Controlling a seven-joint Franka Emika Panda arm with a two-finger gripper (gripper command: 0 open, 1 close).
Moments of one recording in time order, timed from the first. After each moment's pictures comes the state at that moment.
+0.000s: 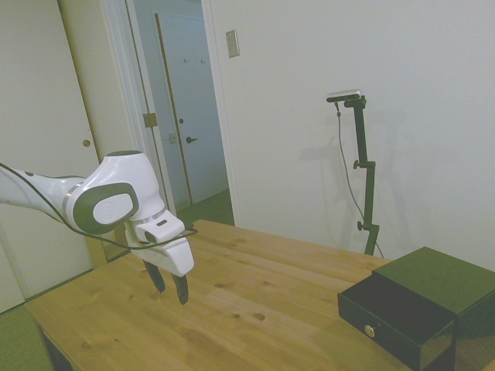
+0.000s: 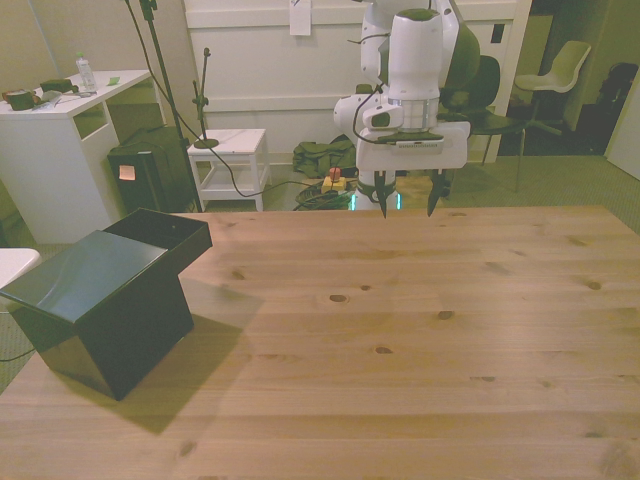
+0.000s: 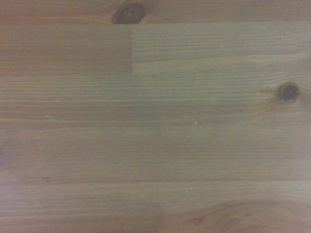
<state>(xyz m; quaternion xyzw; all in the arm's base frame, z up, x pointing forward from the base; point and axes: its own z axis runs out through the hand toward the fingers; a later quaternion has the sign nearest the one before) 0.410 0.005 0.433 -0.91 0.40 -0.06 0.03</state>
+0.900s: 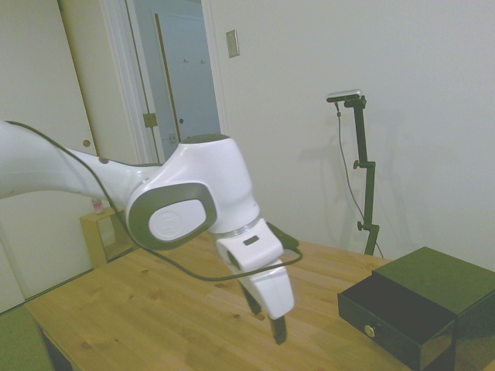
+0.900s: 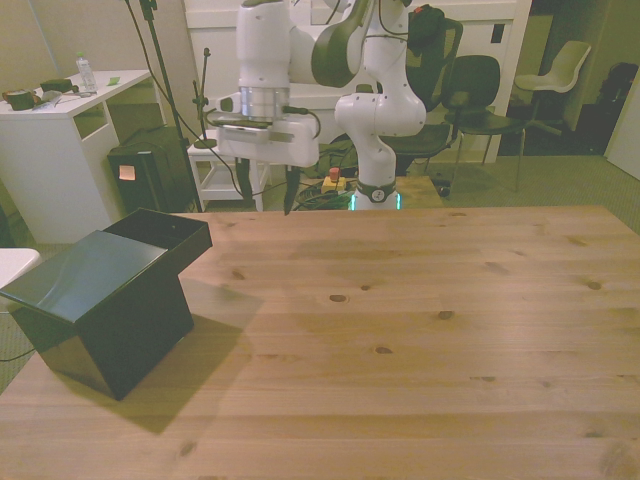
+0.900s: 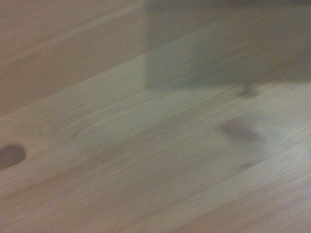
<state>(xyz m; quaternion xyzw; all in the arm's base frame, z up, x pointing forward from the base) 0.413 -0.270 0.463 -0.80 0.59 -0.10 0.02</state>
